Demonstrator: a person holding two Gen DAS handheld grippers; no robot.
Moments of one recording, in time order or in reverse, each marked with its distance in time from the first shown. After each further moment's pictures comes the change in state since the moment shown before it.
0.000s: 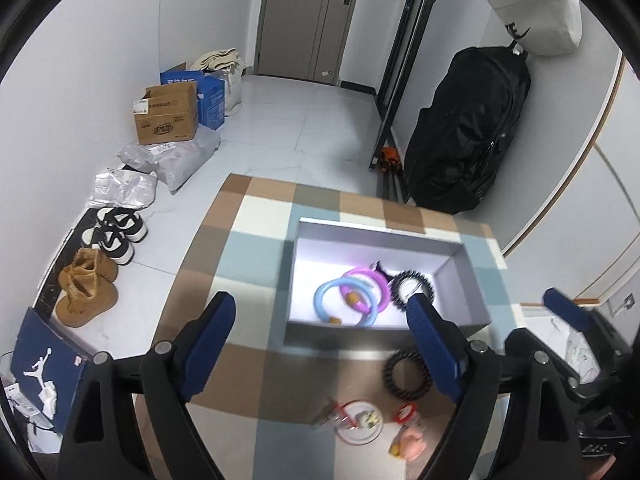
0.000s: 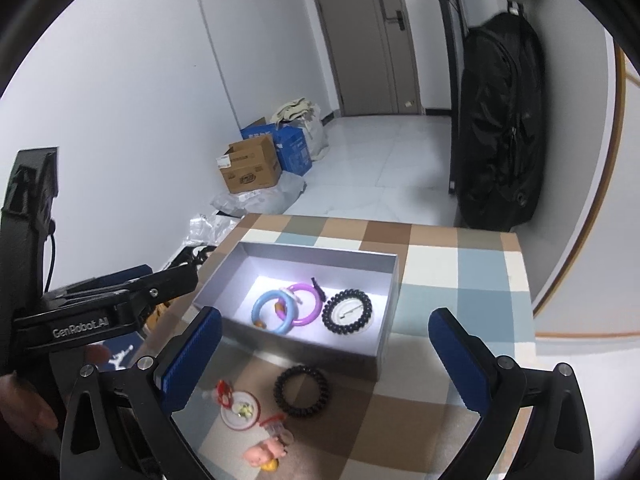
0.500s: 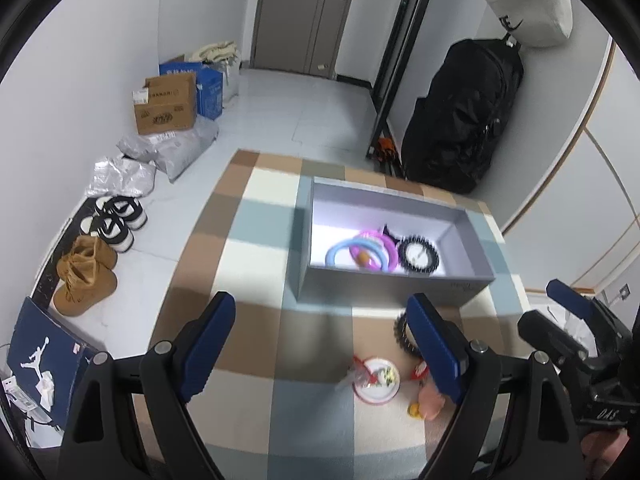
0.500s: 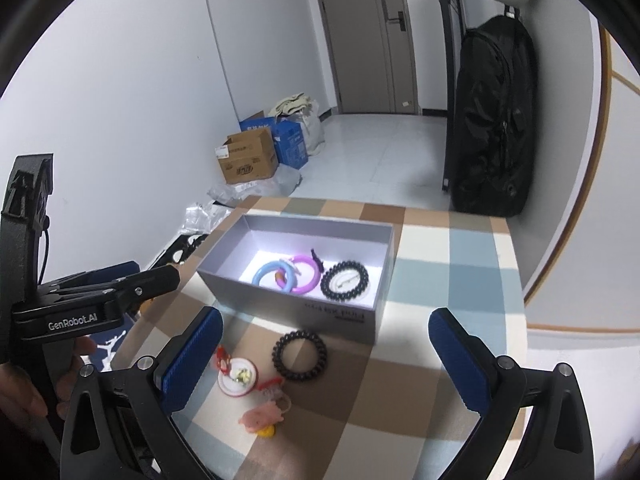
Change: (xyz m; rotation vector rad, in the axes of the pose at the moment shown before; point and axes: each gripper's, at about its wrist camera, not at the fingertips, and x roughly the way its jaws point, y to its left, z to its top) left arm -0.004 0.017 -0.027 0.002 0.031 -0.039; right arm -0.010 0.001 -0.025 0.007 0.032 -0.016
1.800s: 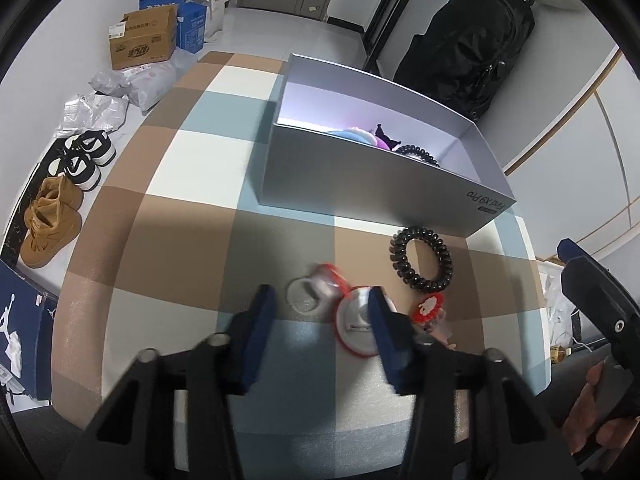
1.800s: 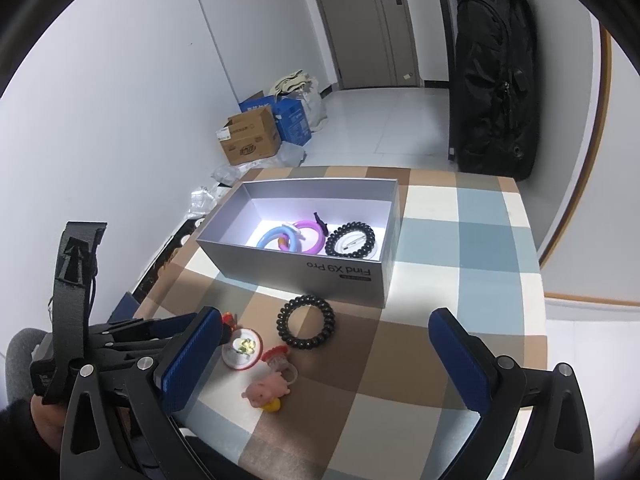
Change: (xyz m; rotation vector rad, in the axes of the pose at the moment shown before) left arm 0.038 -0.005 -0.032 -0.037 0.207 -0.082; right arm 0.008 -0.004 -0.014 0.050 0.075 0.043
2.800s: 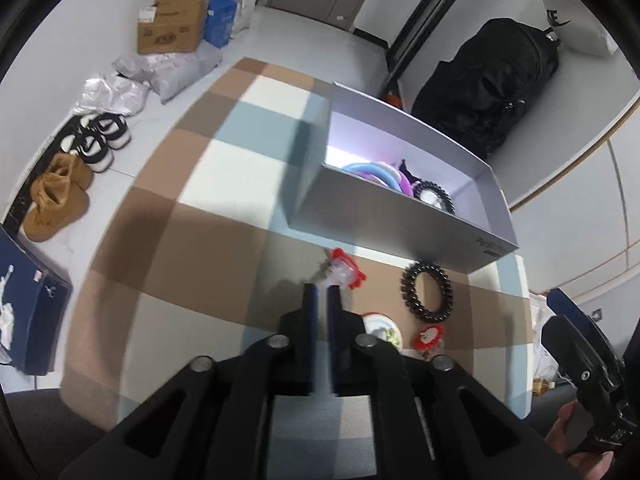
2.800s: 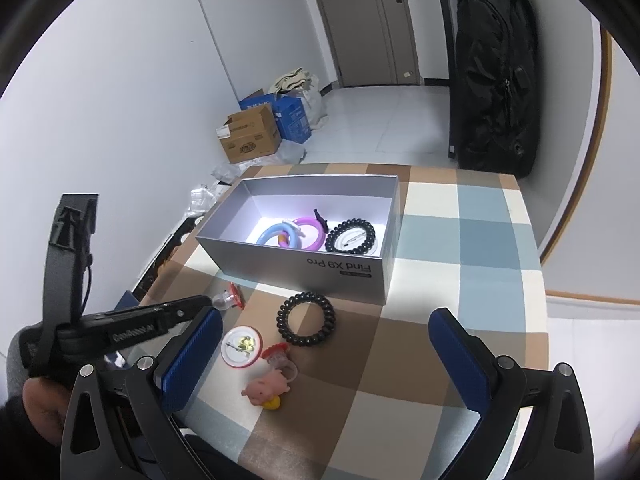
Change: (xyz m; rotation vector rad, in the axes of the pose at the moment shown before) left arm -0.013 0.015 0.008 -0.115 -0.039 0.005; right arm 0.002 -0.001 -0.002 0.004 0.011 0.002
